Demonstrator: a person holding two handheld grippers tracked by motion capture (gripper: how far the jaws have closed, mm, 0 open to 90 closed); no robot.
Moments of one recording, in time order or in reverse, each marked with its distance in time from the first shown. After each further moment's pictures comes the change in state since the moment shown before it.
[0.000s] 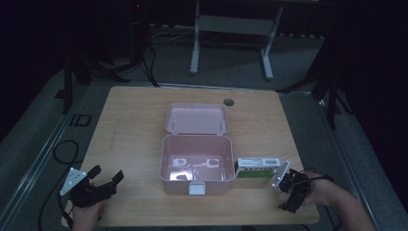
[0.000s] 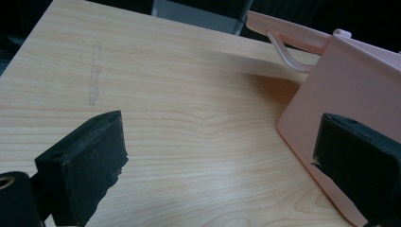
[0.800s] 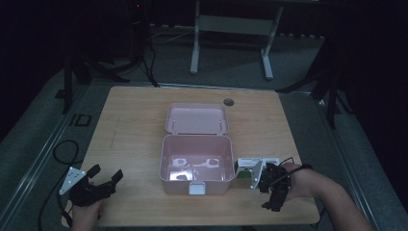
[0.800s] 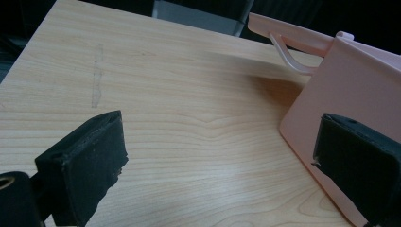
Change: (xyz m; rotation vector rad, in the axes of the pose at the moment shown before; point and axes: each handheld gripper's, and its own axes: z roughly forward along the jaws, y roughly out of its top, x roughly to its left) left arm 0.003 0.001 0.001 -0.005 0.000 0.001; right arm 0.030 0.079 -0.046 0.015 -0.005 -0.224
